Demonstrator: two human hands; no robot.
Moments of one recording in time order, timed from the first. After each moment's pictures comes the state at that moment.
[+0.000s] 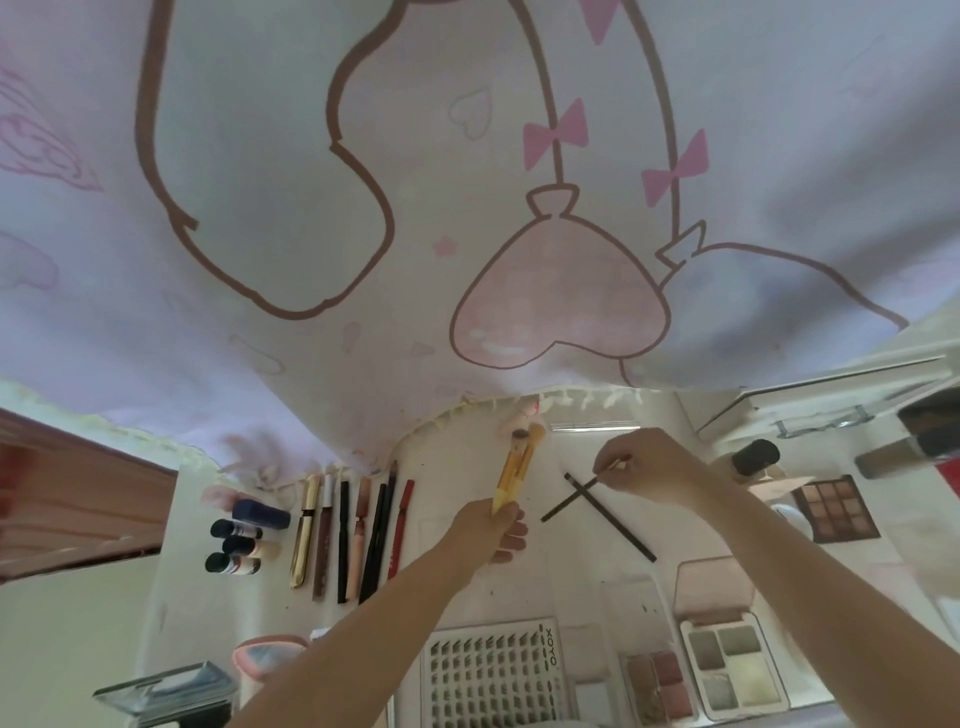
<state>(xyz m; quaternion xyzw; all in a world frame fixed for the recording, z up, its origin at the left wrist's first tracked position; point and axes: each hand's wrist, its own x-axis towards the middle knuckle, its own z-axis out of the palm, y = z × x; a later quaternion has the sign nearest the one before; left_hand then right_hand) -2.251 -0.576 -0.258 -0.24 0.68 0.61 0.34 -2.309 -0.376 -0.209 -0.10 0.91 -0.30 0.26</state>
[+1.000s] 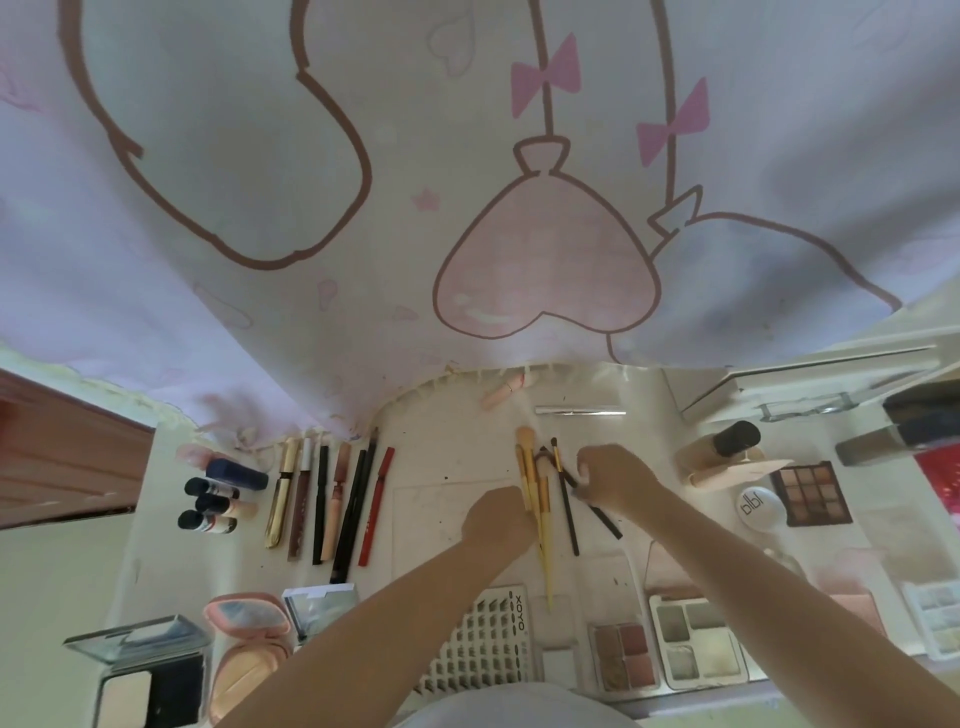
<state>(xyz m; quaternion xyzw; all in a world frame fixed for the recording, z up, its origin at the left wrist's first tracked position) -2.244 -0.529 -0.284 -0.07 0.90 0.25 0.34 -2.294 -0.385 -0.270 -0.07 0.94 -0.09 0.33</state>
